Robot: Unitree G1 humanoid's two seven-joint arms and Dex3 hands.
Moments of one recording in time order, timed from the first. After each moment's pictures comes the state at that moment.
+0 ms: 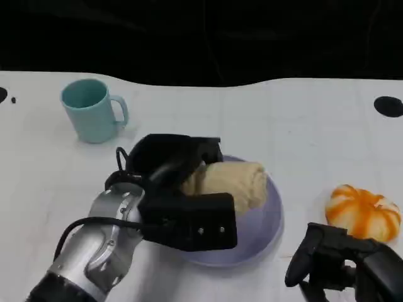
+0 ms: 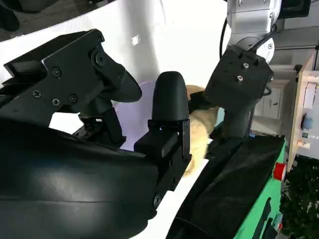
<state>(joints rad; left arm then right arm) -0.46 0.20 -0.47 0.22 0.75 0.06 -0.09 0.45 -0.24 0.13 -0.76 0.04 0.31 0.26</state>
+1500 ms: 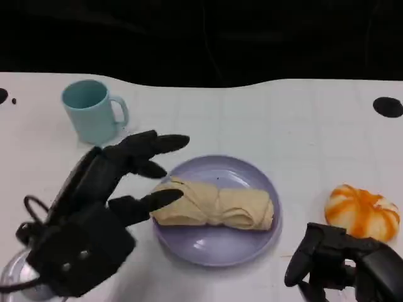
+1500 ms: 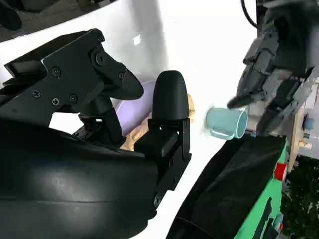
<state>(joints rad) 0.02 0.16 -0.06 -0.38 0.22 0.06 -0.20 0.44 -0.24 0.13 -0.76 0.04 0.32 0.26</state>
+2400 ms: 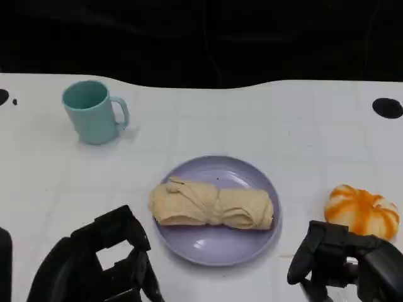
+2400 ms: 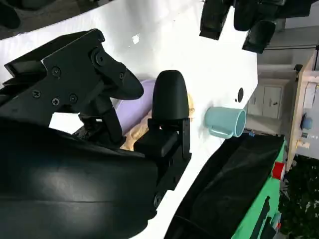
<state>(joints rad) 0.32 0.04 0.15 -0.81 -0.58 0.88 -0.13 0.43 -0.24 0.11 -0.75 0.05 0.32 0.27</state>
